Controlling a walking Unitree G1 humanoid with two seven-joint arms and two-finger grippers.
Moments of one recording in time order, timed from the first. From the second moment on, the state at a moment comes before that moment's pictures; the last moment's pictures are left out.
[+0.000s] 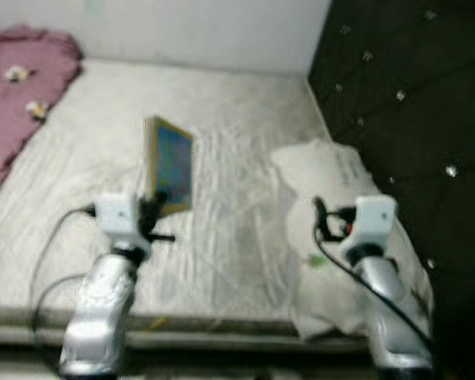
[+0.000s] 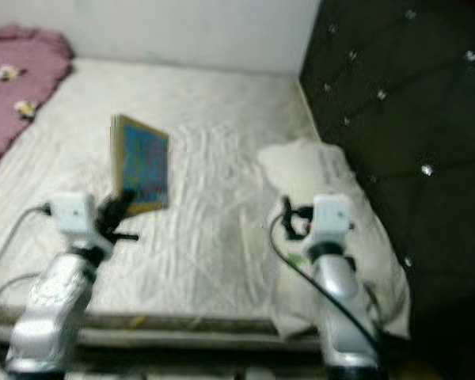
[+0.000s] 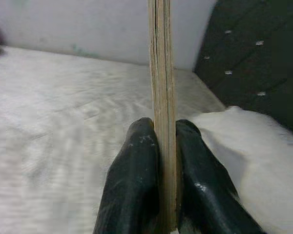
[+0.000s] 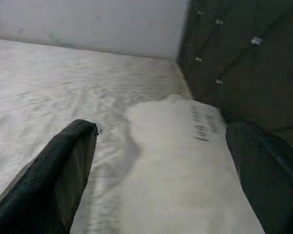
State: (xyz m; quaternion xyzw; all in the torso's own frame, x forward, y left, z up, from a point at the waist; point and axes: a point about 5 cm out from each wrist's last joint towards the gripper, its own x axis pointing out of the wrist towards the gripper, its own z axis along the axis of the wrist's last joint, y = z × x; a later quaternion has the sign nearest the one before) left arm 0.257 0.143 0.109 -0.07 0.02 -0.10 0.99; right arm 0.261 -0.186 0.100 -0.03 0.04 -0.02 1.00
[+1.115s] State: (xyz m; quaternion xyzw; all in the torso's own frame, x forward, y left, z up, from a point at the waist) left arm 0.246 0.157 0.089 -0.07 0.08 -0.09 0.99; right arm 0.262 -0.178 0.103 -0.02 0.03 -0.01 1.00
